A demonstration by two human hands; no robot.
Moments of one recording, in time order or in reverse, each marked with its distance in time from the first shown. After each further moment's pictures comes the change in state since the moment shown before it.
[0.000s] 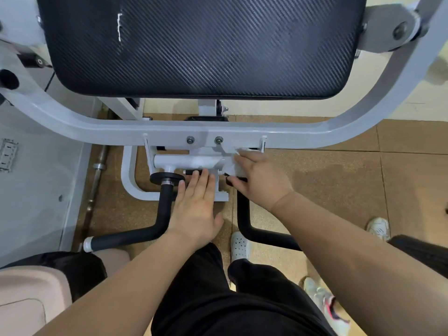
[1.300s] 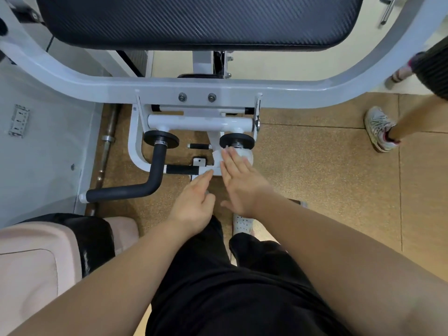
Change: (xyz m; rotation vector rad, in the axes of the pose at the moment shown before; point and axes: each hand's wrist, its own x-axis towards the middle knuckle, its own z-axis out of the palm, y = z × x) left_hand -0.055 0.033 0.032 -0.581 -0.123 -0.232; right_hand -0.076 -0.028 0.050 -0.175 -0.610 -0.118
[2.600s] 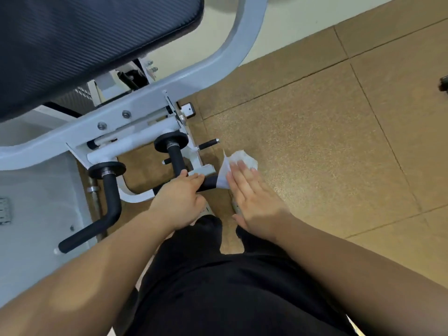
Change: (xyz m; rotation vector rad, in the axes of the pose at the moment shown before) left_hand 0.008 0.085 0.030 0.769 -0.321 0.266; right_hand -0.143 0.016 0.113 0.147 0.440 0.287
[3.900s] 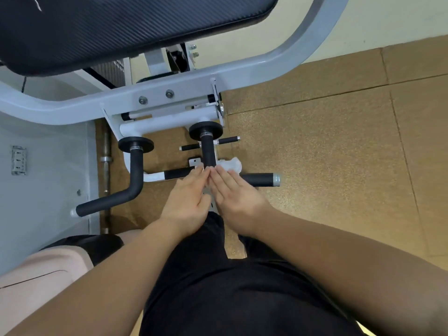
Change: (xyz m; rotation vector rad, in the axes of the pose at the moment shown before) left_hand -0.035 -0.031 0.030 -0.473 0.228 -0.124; right_hand 0.072 -0.059 -0.006 -0.315 -0.156 -0.342
